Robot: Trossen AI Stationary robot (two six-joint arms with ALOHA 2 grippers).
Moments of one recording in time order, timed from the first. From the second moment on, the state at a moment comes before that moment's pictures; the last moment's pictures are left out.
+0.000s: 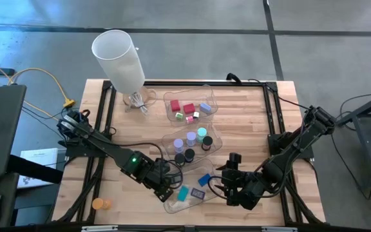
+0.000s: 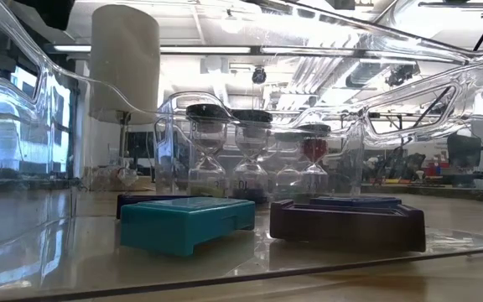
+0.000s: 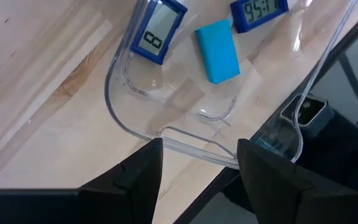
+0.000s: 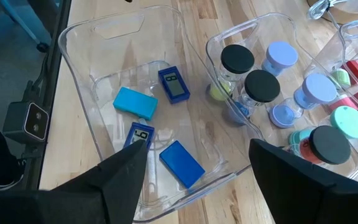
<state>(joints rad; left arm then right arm) -0.53 1.68 1.49 -0.93 0.00 -1.35 0.74 1.56 1.34 -0.77 0.62 0.65</state>
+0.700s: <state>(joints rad) -0.53 1.68 1.49 -0.78 0.02 -1.32 0.74 1.56 1.34 -0.77 0.62 0.65</state>
